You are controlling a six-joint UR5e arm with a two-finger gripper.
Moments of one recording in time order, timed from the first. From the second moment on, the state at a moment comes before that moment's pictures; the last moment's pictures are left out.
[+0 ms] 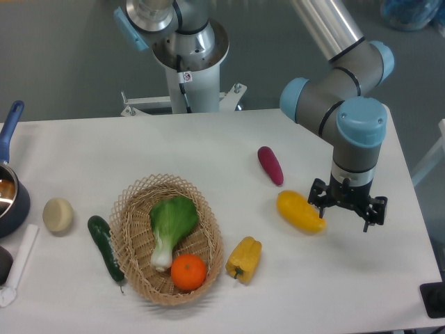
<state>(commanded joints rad) 2.70 -2.06 -1.54 -0.84 1.52 1.14</state>
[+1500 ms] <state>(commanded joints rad) 2.69 -2.05 -1.66 -0.85 1.64 0.62</state>
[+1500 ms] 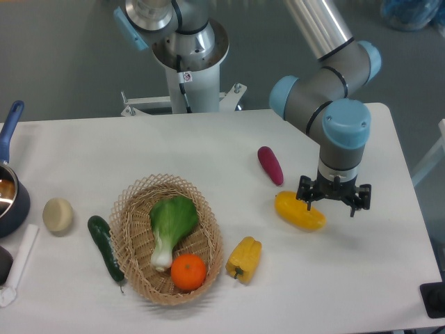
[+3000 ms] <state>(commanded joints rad) 2.63 -2.15 -1.62 -0.85 1.67 -0.04</state>
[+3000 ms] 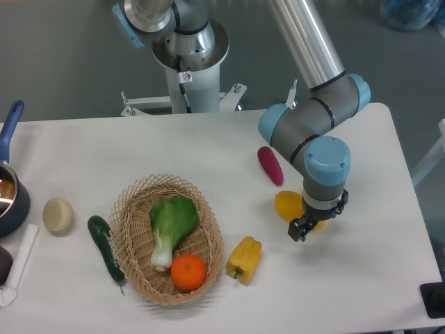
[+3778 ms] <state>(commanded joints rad) 2.64 -2.11 -1.69 -0.85 1.67 -0.05</state>
